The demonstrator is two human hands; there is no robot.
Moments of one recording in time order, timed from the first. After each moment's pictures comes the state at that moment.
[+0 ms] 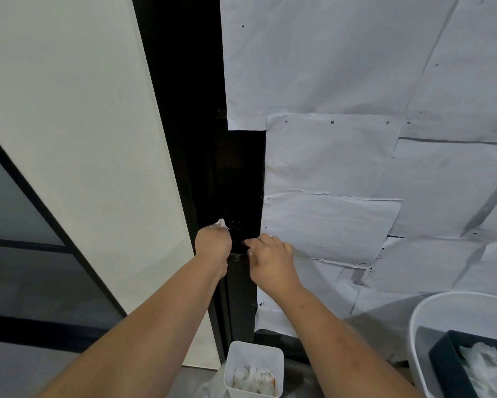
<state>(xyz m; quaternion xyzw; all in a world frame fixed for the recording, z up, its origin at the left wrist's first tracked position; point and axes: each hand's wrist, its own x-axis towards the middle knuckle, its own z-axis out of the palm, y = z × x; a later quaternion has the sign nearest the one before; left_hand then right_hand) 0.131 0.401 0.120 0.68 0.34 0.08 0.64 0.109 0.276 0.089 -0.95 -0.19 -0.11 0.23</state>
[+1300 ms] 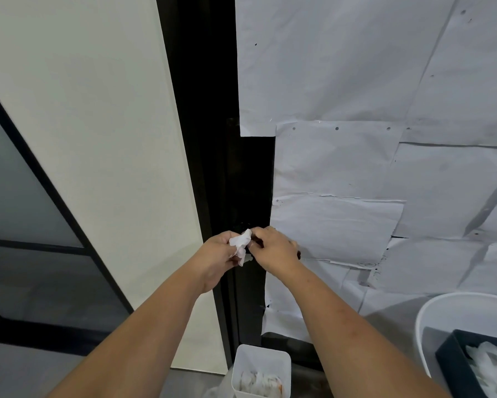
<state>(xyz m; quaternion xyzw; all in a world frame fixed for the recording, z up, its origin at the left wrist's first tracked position) 0.077 0.433 0.132 0.69 0.10 -0.10 0.71 0.123 0.287 0.112 -0.94 -0.15 0.00 0.30</state>
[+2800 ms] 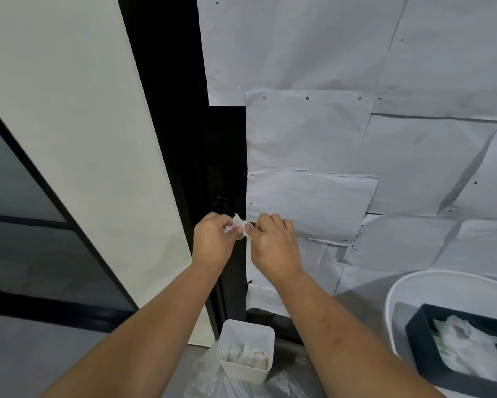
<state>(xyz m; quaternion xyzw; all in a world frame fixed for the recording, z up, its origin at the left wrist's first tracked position) 0.074 0.365 0.094 0.90 0.12 0.21 0.37 0.081 0.230 0.091 -0.93 -0.24 -0.26 0.12</state>
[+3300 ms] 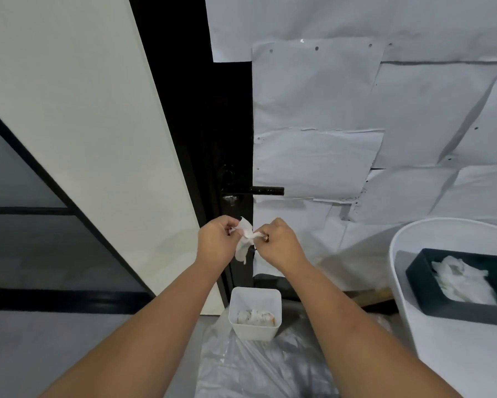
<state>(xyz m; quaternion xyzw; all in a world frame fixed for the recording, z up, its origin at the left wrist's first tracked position) 0.028 0.395 0.049 0.89 0.08 0.10 0.43 0.039 0.249 0.041 -0.93 -0.08 0.00 0.36</state>
